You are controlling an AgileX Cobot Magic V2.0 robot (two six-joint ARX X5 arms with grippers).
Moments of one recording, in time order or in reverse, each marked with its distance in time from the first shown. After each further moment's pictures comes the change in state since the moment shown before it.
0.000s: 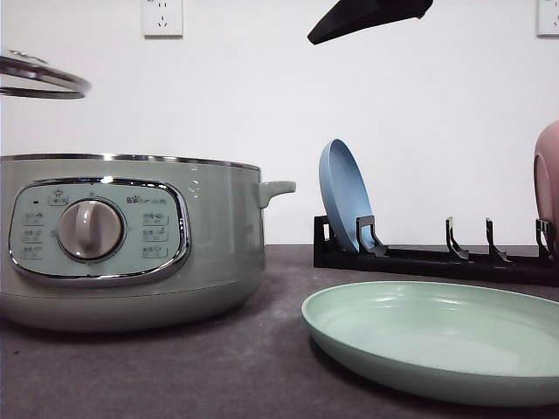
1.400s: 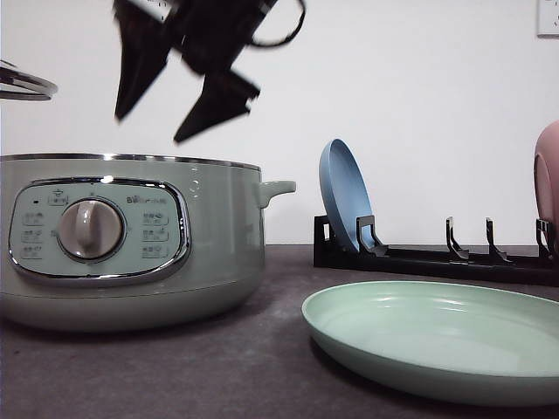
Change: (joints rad) left_arx 0.071 0.000 0.000 -0.001 -0.004 -0.003; right_arx 0.159 0.769 0.684 -0.023 0.256 0.021
